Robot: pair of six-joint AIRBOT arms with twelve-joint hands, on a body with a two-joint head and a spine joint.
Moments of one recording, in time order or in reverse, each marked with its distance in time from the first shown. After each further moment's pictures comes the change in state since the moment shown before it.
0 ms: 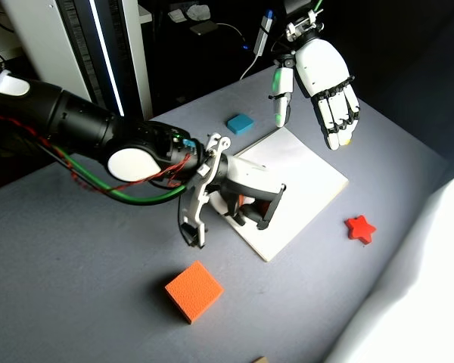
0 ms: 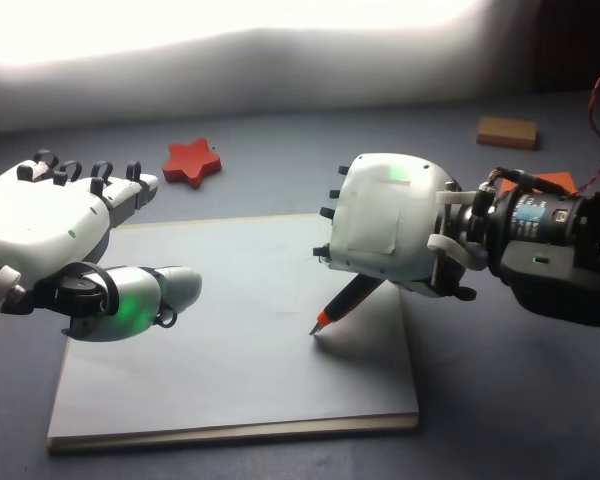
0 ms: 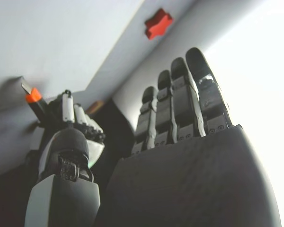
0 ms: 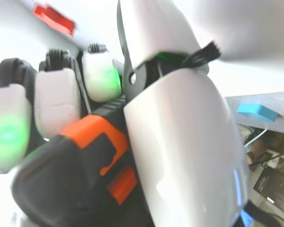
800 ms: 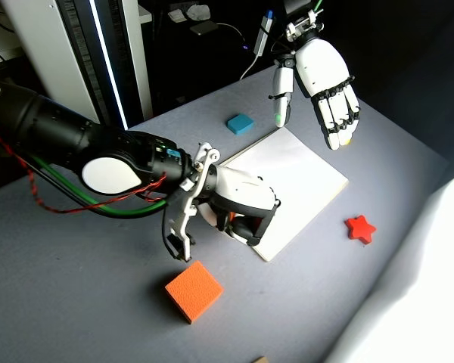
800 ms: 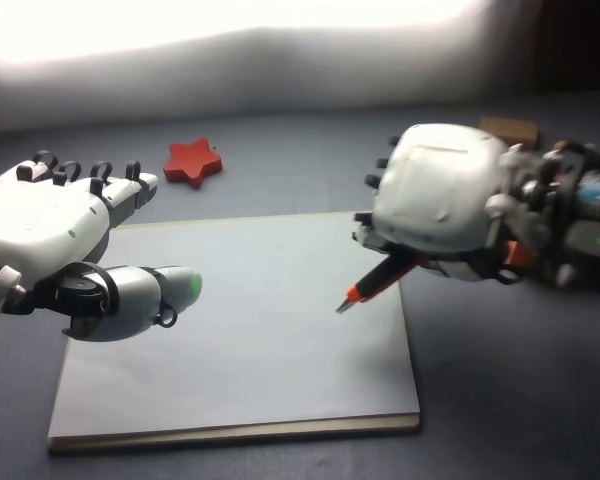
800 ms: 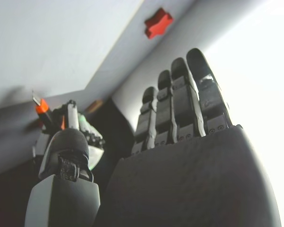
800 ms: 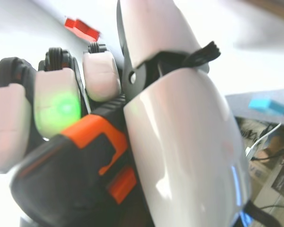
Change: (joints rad) left arm 0.000 -0.001 -0.001 -0.001 -0.002 -0.002; right arm 0.002 0.132 -0.068 -0.060 0.056 0.266
